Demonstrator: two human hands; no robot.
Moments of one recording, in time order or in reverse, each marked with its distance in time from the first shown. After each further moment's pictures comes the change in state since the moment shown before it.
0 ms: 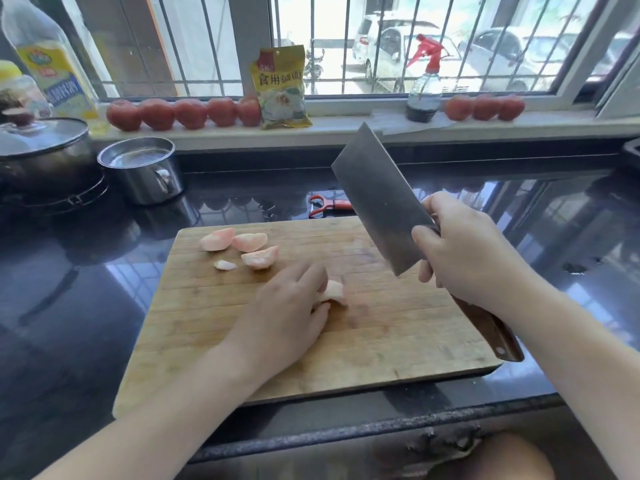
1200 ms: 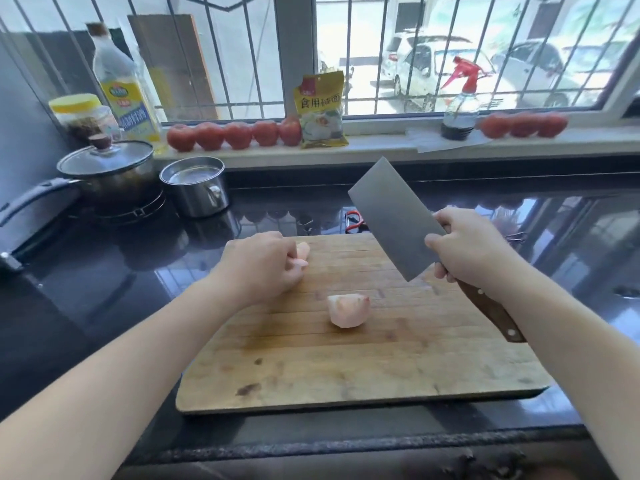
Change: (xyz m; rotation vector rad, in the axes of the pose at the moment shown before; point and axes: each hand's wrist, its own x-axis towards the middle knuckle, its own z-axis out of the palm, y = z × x) left_hand 0.037 -0.089 -0.063 0.306 -0.157 -0.253; right_hand 0.051 -0.005 0.028 0.057 -0.031 0.095
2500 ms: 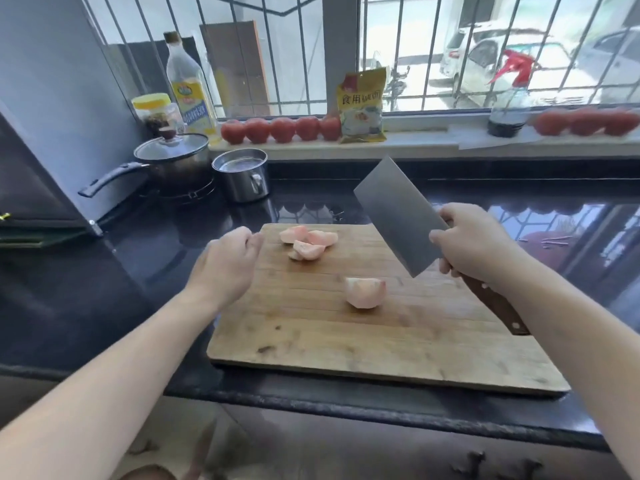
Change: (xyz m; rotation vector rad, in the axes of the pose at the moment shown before) left_hand -0.078 -0.013 -0.022 -0.281 0.237 -0.523; right_hand -0.002 -0.004 0.009 -0.011 -0.106 -0.103
